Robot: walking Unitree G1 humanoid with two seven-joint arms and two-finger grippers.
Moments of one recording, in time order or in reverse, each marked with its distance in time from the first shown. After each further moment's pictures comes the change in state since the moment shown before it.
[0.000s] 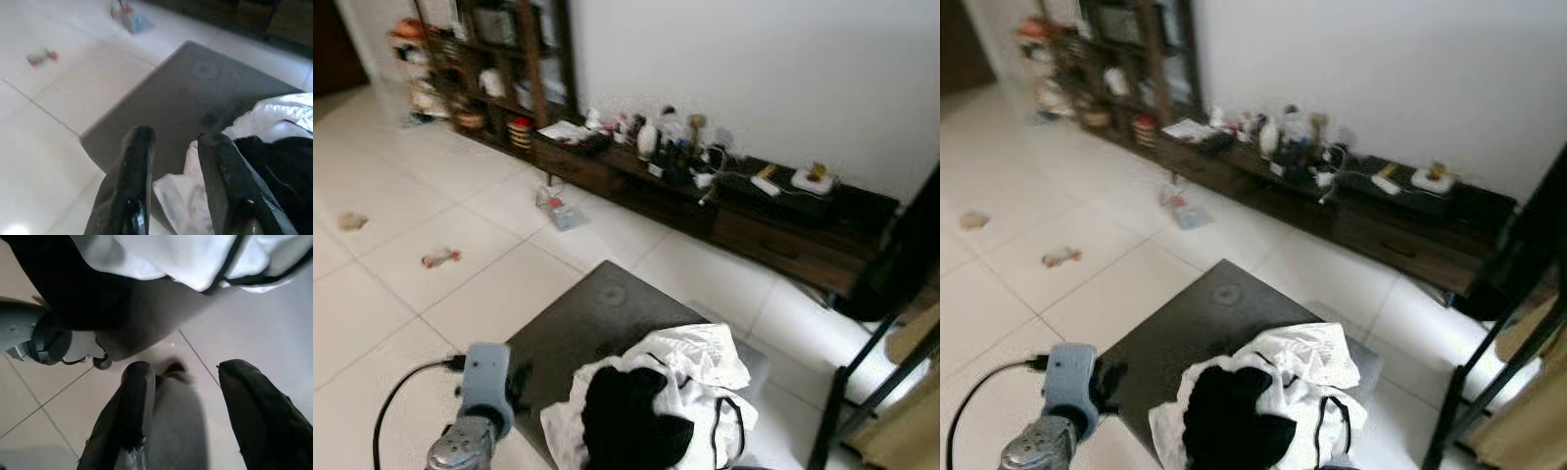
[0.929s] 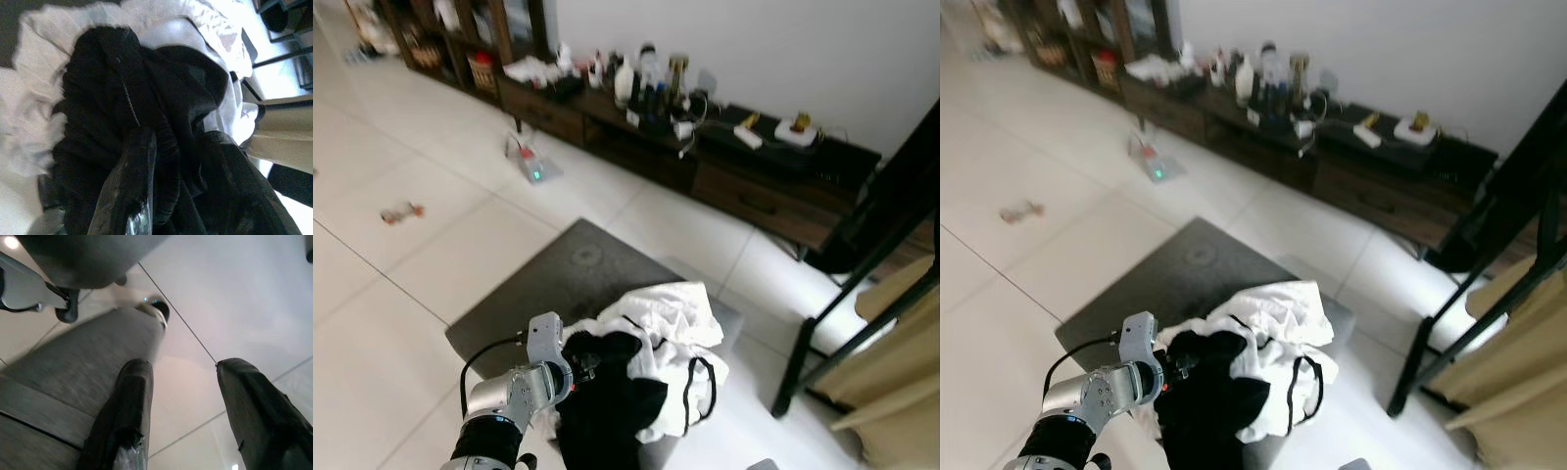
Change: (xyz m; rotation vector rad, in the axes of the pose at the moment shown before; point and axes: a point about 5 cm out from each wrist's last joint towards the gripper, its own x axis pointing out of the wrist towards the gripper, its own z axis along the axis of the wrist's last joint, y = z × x) left arm 0.075 -0.050 0.008 -0.376 0.385 -0.248; right arm -0.009 -0.024 -0.024 -0.034 0.014 -0.044
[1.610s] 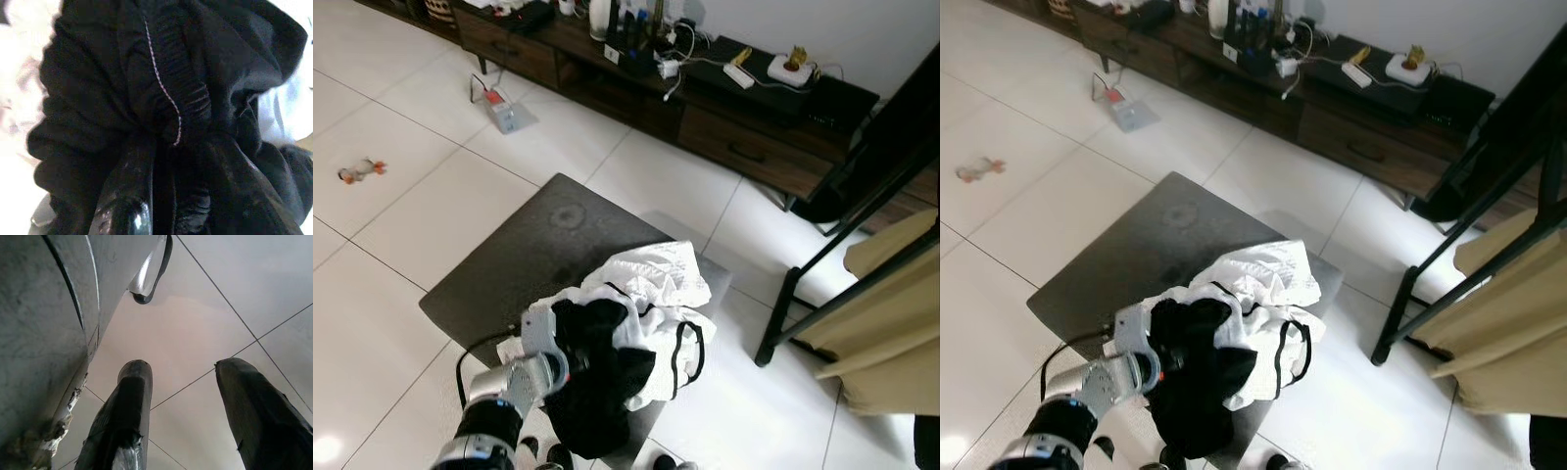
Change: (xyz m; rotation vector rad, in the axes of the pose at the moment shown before) left arm 0.005 0.009 0.016 -0.041 -0.069 0.126; right arm -0.005 -0.004 -0.028 -0.012 0.046 0.005
